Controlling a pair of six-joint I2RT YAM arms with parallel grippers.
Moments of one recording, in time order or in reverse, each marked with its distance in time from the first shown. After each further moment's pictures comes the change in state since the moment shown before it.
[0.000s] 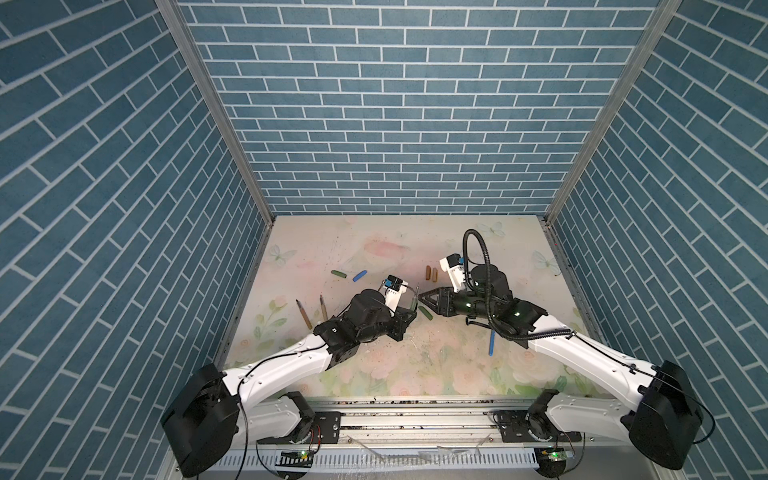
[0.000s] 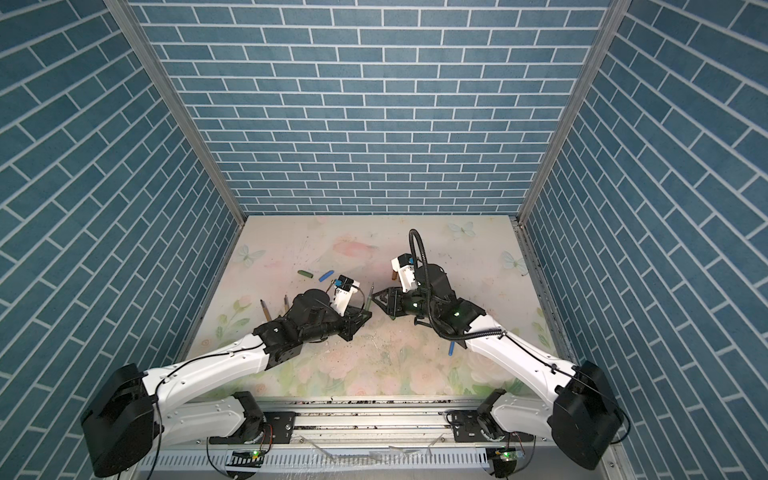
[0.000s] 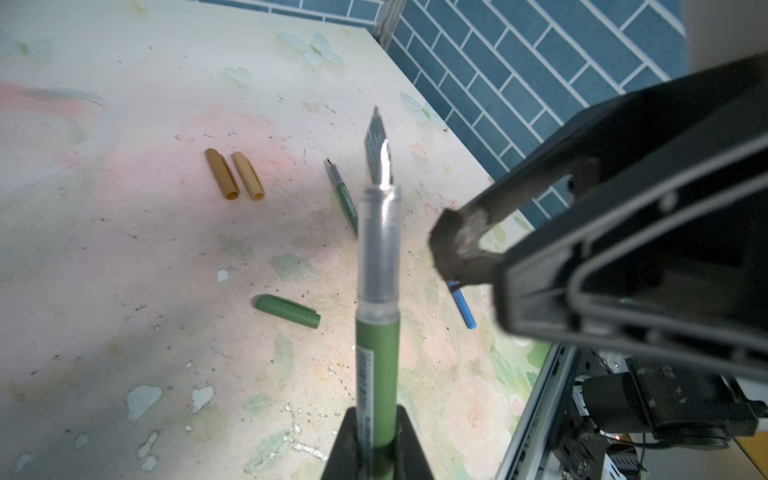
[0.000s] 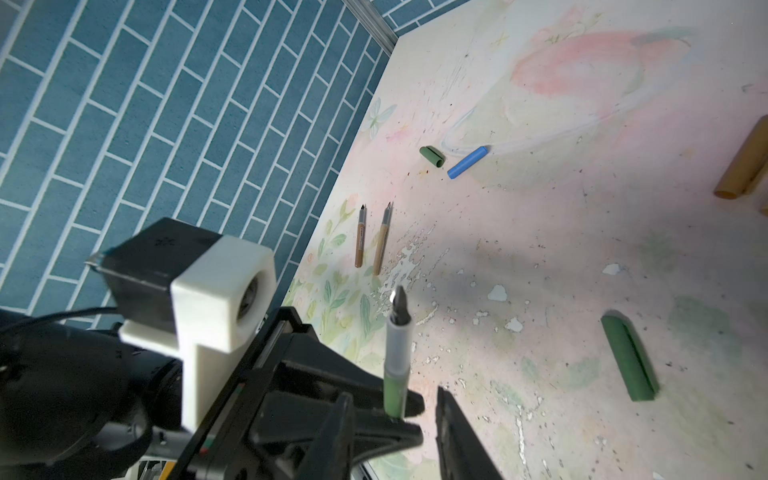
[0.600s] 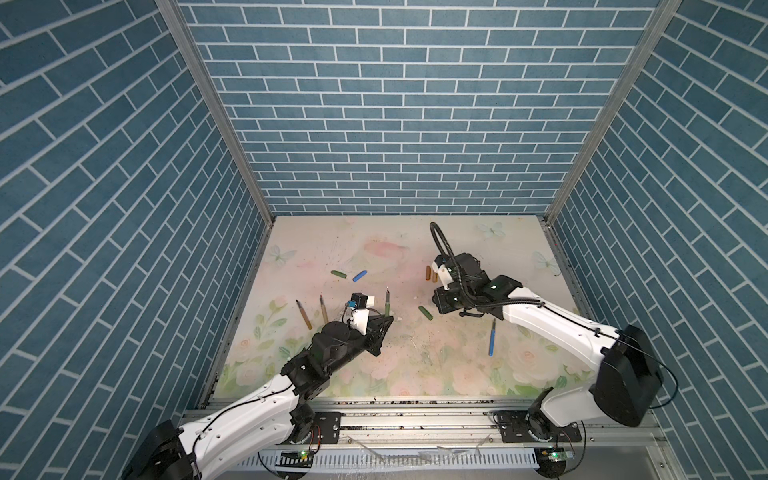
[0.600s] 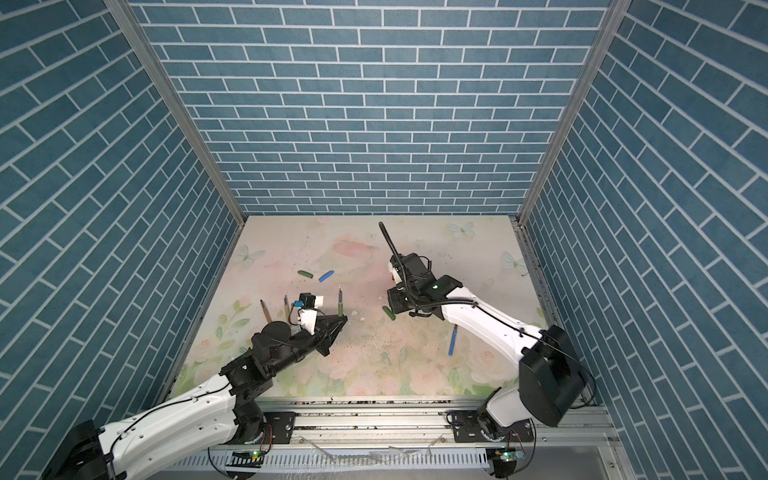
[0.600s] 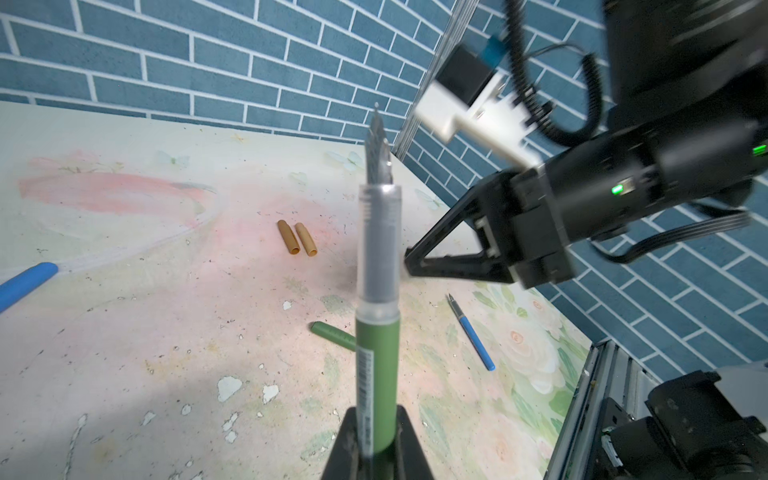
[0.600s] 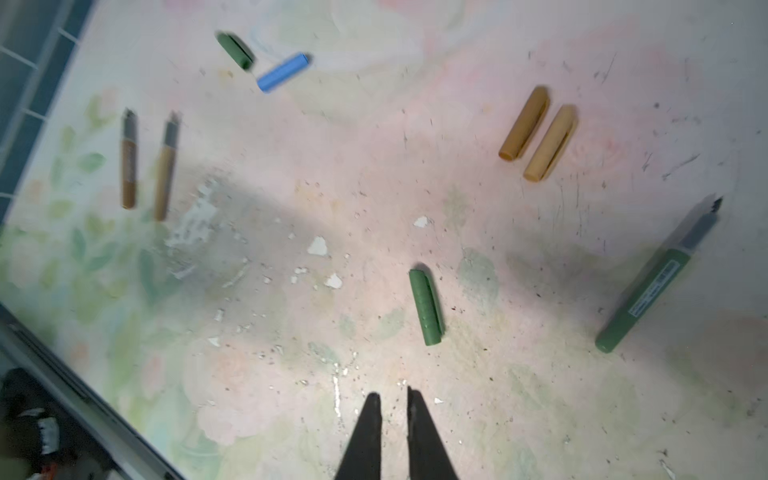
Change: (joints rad) left arm 0.004 -0.380 -0.325 0.202 -0.151 -0.008; right arm -0.001 0.336 0.275 -0.446 0.308 -0.343
